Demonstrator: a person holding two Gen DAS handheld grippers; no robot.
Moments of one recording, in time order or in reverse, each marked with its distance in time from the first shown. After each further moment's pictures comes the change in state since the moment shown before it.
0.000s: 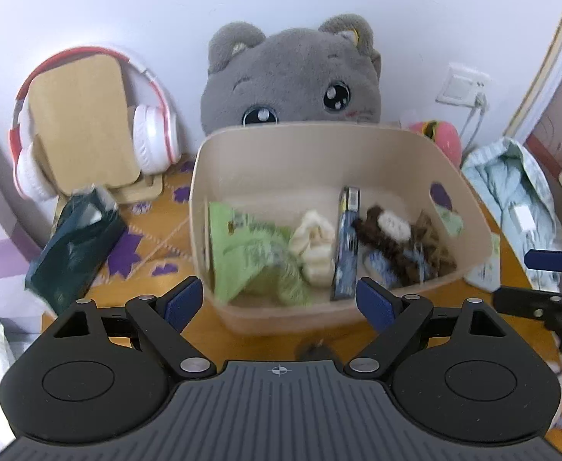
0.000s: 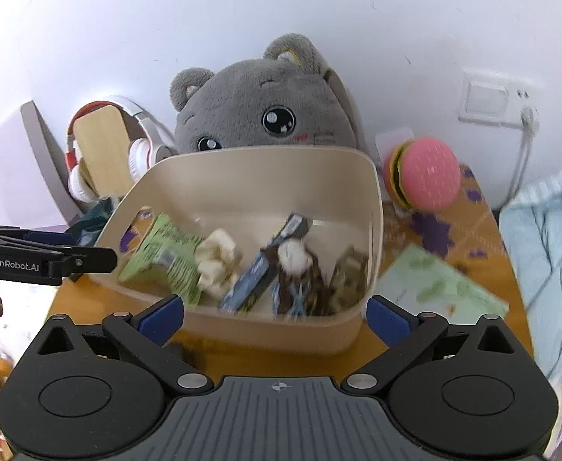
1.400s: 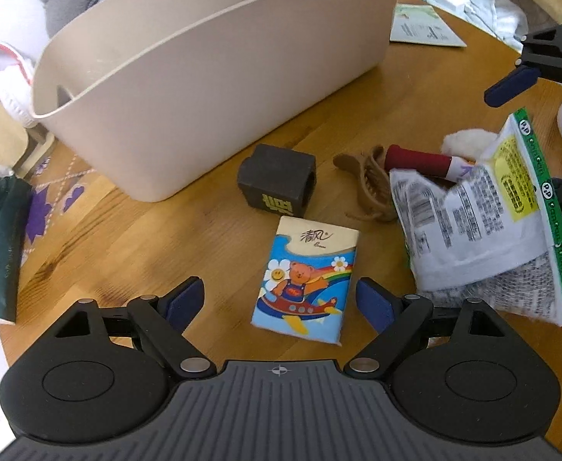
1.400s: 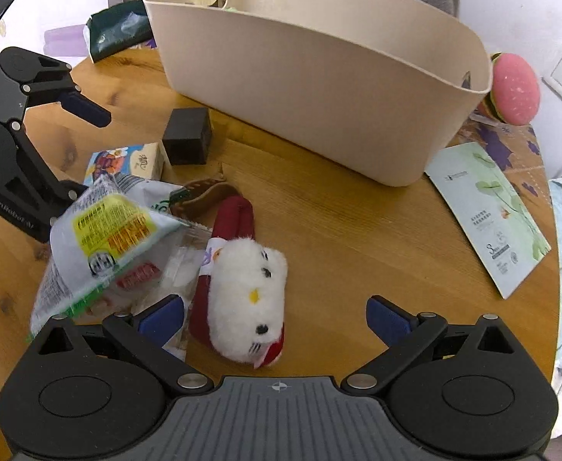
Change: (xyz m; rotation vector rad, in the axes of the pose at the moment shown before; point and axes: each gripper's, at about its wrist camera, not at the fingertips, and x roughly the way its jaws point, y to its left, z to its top) left arm 0.083 -0.027 -0.131 0.499 0.180 -0.033; right arm 0.051 0.032 -0.128 -0.429 0.299 -0.028
